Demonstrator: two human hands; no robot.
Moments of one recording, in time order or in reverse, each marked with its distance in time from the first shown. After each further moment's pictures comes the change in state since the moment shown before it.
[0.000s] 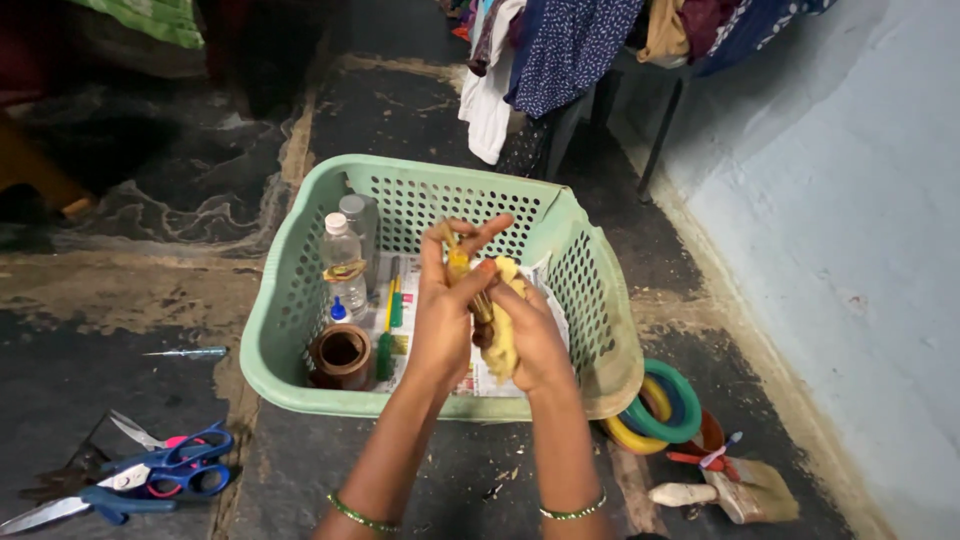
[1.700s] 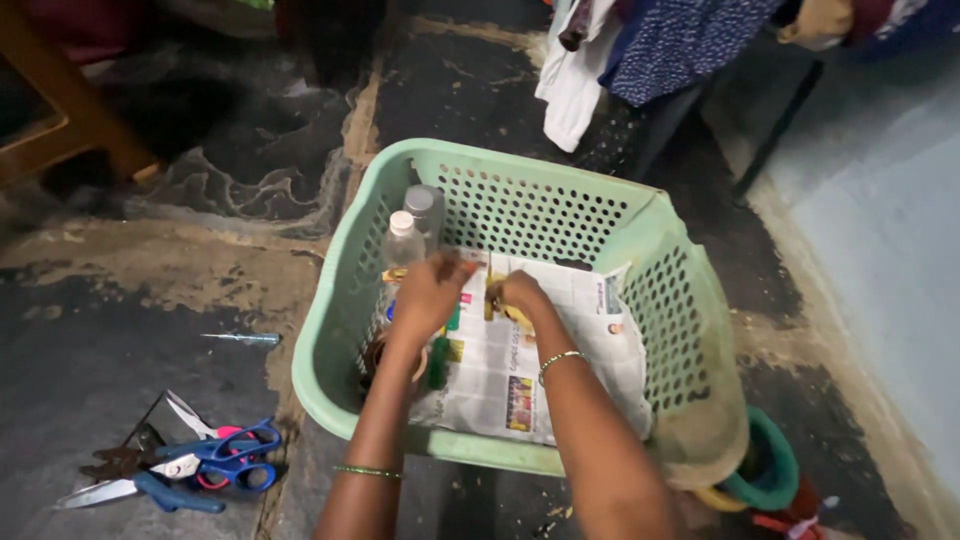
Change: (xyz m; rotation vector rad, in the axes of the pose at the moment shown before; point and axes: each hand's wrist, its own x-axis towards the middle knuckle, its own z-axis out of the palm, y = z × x) left_hand 0.099 -0.060 -0.218 1.142 0.205 -0.172; right_hand 0.259 0.229 -0.178 -1.454 -0.060 0.498
